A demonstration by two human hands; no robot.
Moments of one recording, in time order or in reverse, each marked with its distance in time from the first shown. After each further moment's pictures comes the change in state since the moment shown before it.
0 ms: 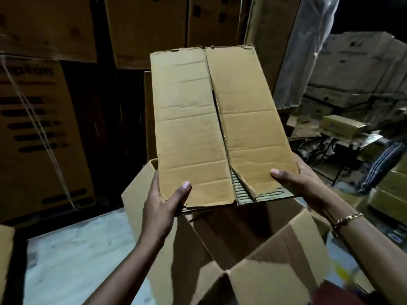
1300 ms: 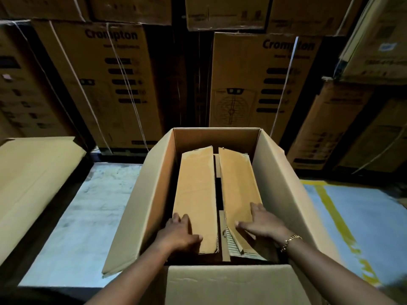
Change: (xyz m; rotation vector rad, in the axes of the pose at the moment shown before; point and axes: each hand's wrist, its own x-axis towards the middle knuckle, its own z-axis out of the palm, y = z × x) left_hand -0.010 -0.154 0.201 1.123 -0.265 -0.873; right_hand 0.168 0.262 -0.008 -0.953 -0.927 0.160
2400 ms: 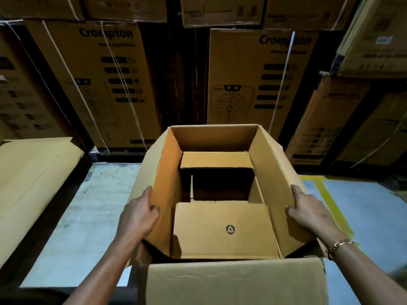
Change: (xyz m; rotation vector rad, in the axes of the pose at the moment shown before) left_hand -0.062 -0.034 -0.070 -0.090 0.637 -0.029; right_hand -0.059 0.053 -0.061 -0.067 0.410 0.158
